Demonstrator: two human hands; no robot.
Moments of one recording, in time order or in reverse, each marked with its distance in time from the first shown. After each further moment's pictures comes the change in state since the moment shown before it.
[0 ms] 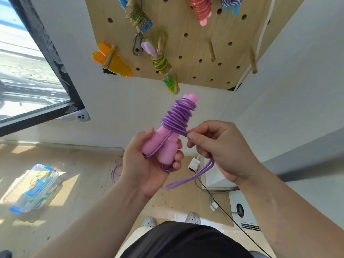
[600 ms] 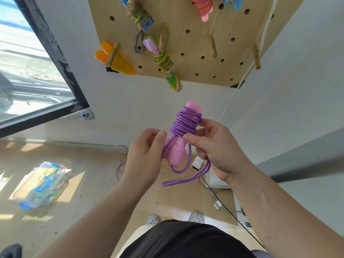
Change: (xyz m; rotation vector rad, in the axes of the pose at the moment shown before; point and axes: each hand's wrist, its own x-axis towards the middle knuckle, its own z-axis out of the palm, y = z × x) left_hand 0.006 -0.011 -0.023 1.087 0.396 0.436; right_hand 0.005 0.020 0.006 0.082 0.067 0.159
